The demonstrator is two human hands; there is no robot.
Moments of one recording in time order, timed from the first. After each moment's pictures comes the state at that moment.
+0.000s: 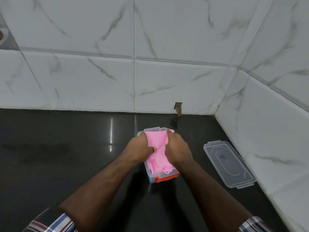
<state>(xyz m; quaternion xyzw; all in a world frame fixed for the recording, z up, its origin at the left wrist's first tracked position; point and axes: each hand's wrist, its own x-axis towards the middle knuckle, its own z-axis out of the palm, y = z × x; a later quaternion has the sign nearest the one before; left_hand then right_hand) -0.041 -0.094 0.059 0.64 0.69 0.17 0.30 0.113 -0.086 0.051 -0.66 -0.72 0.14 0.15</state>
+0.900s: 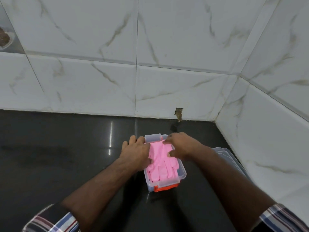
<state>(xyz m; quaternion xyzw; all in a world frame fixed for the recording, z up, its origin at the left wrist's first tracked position) -0.045 -0.094 0.057 0.76 0.64 -0.01 0.05 0.136 -0.055 0.096 -0.54 -0.83 0.08 -0.09</state>
